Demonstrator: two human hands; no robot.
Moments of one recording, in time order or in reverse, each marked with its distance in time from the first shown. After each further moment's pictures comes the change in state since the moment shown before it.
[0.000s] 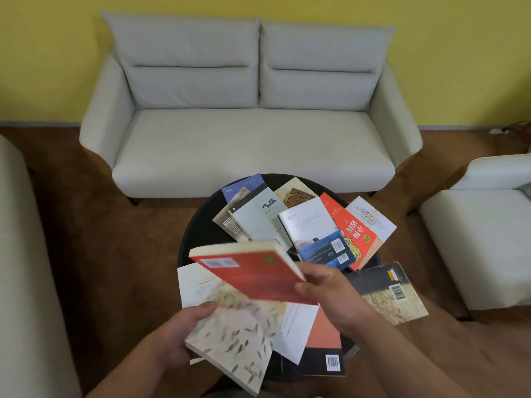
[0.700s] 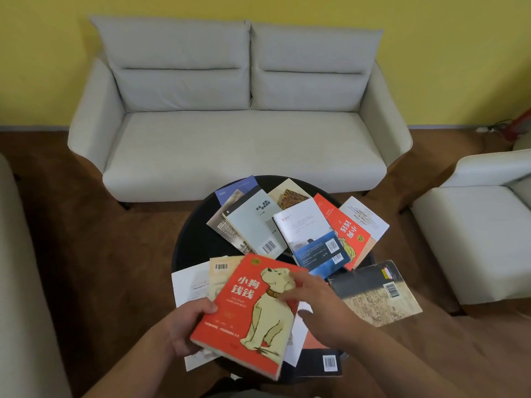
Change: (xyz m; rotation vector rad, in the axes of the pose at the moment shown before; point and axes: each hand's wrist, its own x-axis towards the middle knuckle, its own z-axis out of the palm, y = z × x) left_hand -0.001 0.018 0.011 0.073 -0.201 0.045; right_hand -0.001 0.036 -0.009 -0.944 -0.012 -0.134
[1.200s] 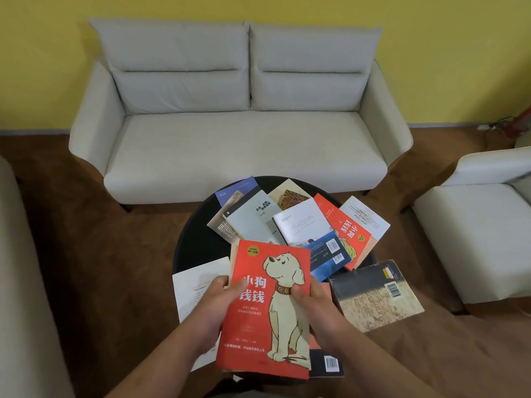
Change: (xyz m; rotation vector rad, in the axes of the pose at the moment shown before) left_hand -0.003 0.006 0.066 0.330 0.261 0.280; right_hand 0.013 0.005 0.032 1.129 0.047 0.392
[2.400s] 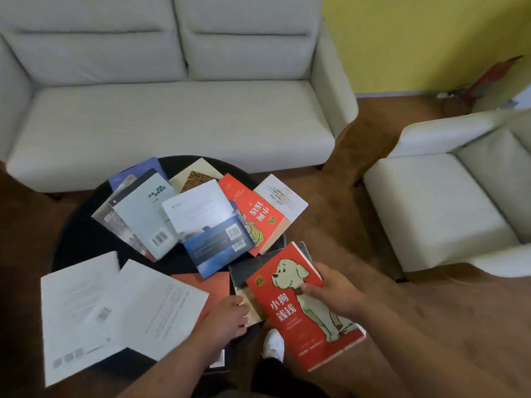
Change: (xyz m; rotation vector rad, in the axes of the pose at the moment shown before) left_hand 0.078 -0.061 0.260 0.181 0.021 -0.226; right_hand -0.030 -0.020 -0.301 -0.579 0.058 0.101
